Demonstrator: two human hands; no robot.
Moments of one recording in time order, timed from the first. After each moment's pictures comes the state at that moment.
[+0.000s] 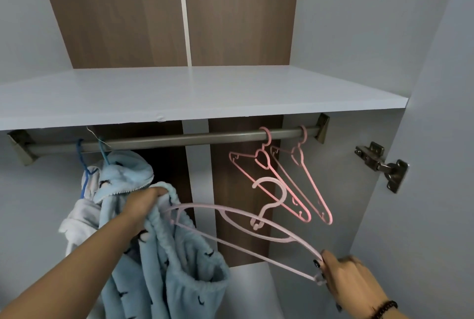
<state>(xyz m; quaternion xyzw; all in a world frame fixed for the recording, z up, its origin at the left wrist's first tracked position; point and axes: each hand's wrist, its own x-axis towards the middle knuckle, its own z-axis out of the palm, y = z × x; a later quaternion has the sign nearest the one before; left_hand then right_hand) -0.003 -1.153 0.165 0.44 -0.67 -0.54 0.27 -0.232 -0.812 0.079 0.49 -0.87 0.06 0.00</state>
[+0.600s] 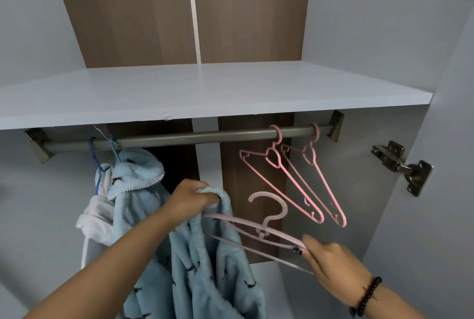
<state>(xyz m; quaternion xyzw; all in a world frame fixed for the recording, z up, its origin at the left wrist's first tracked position) -0.042 -1.111 0.172 0.33 -0.80 -0.45 0.21 -0.221 -0.852 0.103 0.63 -0.75 0.18 0.05</state>
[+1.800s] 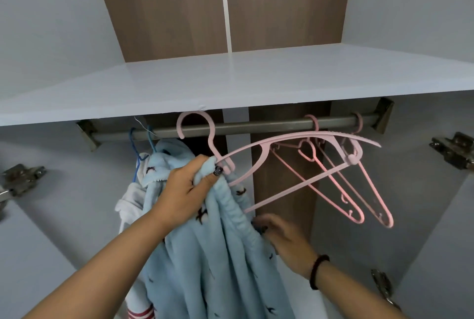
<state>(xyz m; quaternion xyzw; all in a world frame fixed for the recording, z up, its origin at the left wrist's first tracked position) 0.027 -1.107 0.197 0.15 -0.86 -0.28 0.41 -0.154 -0.965 0.088 0.50 -0.64 0.49 -0.32</state>
